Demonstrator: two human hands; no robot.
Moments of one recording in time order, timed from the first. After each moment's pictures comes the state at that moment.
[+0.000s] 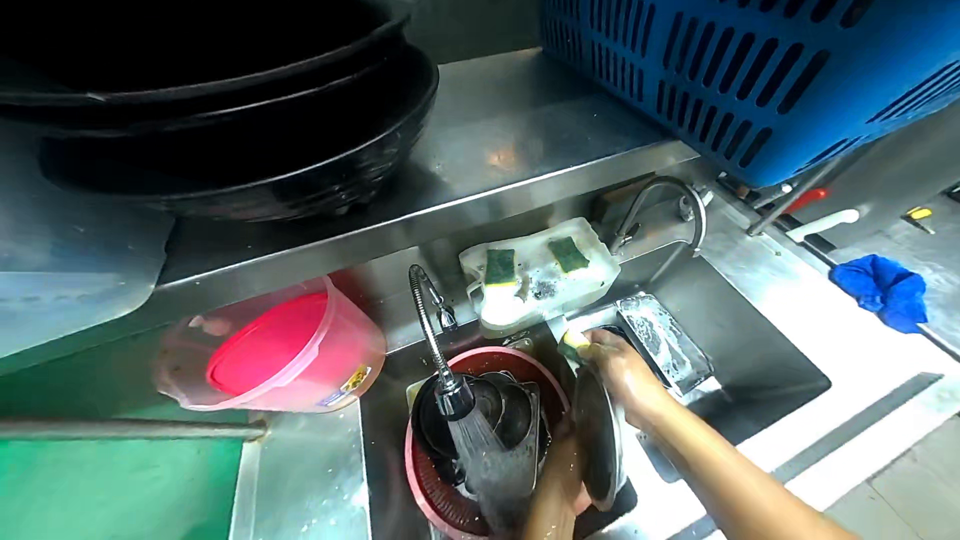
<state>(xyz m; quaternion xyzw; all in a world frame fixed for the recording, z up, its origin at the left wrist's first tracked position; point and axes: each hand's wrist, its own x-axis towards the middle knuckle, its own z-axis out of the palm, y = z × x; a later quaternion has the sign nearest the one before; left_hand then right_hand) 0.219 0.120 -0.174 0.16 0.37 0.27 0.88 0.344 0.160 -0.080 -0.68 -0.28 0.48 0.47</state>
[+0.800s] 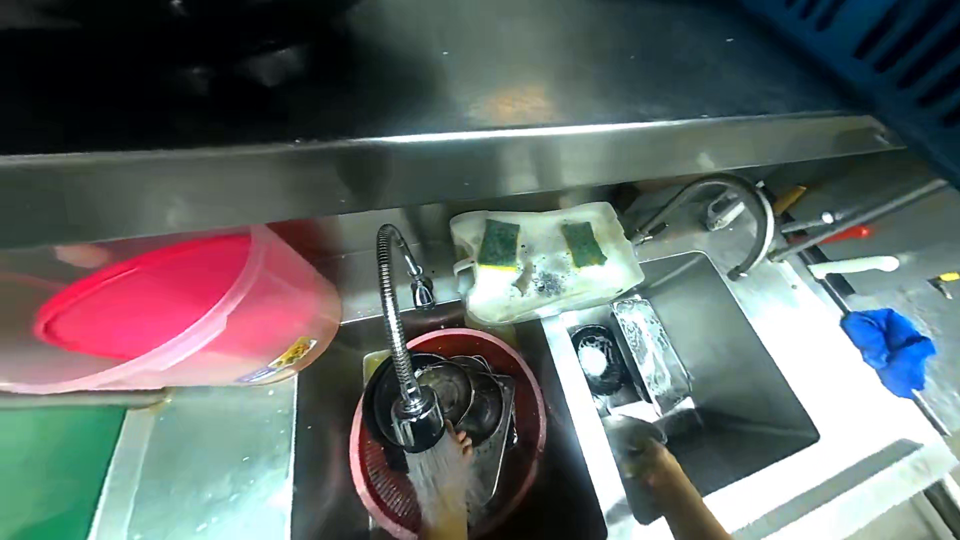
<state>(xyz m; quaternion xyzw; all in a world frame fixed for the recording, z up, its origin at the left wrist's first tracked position) 0.154 0.195 -0.320 0.07 0.73 0.22 0.65 0.464 0.056 -0.326 -0.75 0.21 0.42 0.47</state>
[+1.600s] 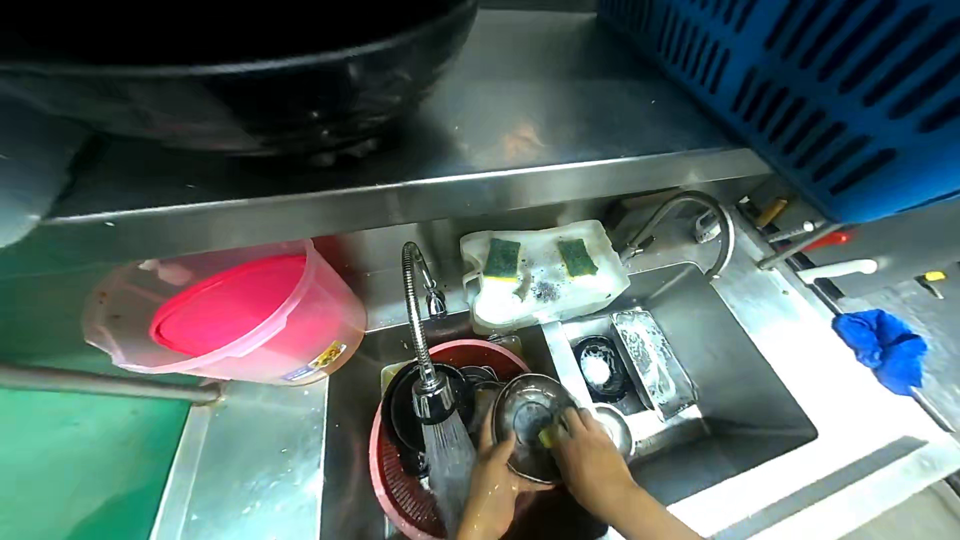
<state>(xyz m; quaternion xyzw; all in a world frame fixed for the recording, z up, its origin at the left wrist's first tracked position) 0.172 0.140 -0.214 0.13 0.50 0.35 0.78 0.332 0.118 -0.177 -0.69 -0.66 0.28 -0.09</state>
